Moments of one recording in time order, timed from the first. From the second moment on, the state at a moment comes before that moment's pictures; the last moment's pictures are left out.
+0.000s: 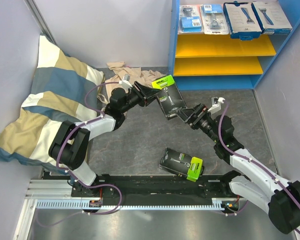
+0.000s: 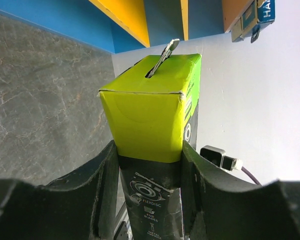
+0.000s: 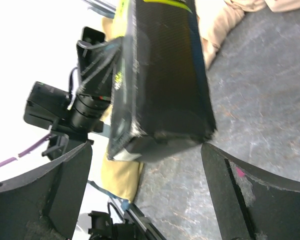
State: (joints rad) left arm -0.46 1.65 0.89 0.75 0.39 -1.32; right arm 0.46 0.92 0.46 0.41 -0.18 1.04
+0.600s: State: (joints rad) left arm -0.48 1.65 0.89 0.76 0.37 -1.32; right arm 0.46 0.98 0.46 0.46 -0.17 1.09
